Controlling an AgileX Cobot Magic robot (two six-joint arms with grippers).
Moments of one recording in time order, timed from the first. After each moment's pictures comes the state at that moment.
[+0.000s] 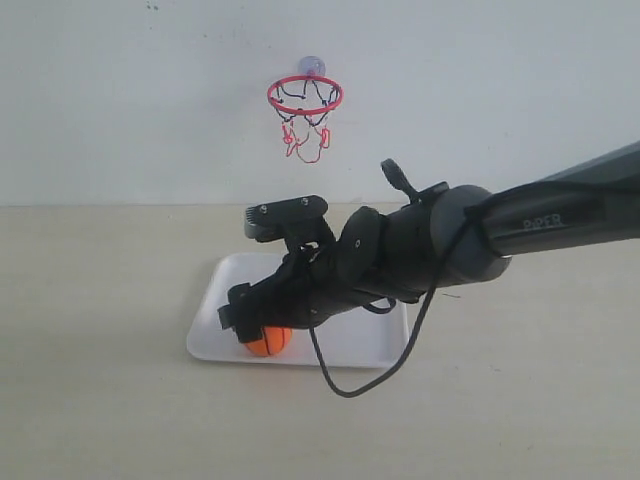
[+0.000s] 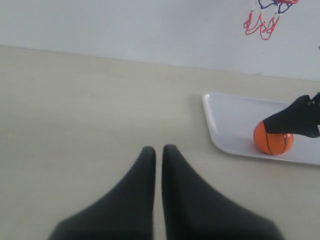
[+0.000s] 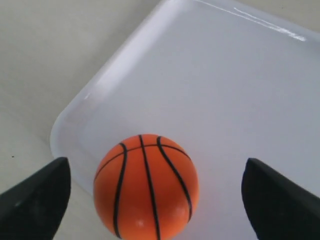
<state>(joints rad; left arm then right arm) -0.02 0.00 0.00 -0.21 0.31 0.05 0.71 2.10 -1.32 0.66 0.10 -0.46</state>
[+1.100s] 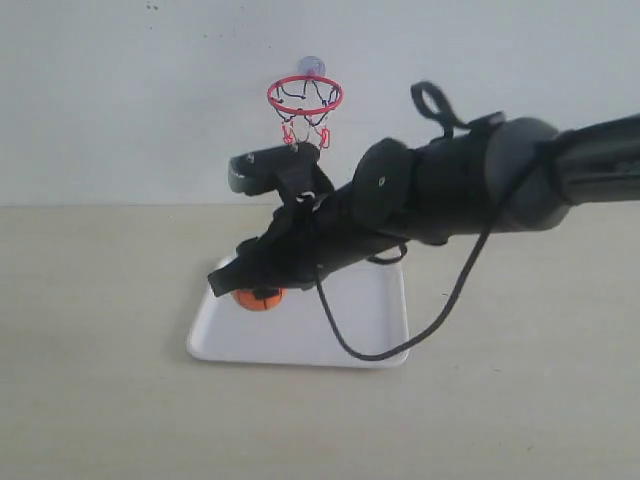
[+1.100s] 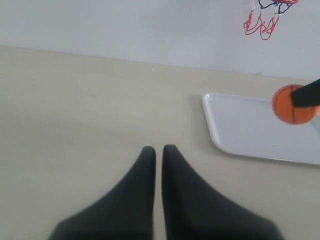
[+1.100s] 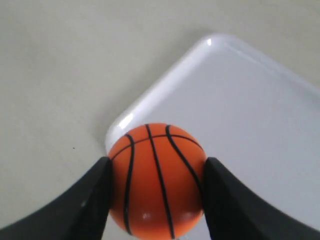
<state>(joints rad) -0.02 0.00 0.00 -0.21 0.31 0.05 0.71 1.94 -1.33 0.57 0.25 -0.50</state>
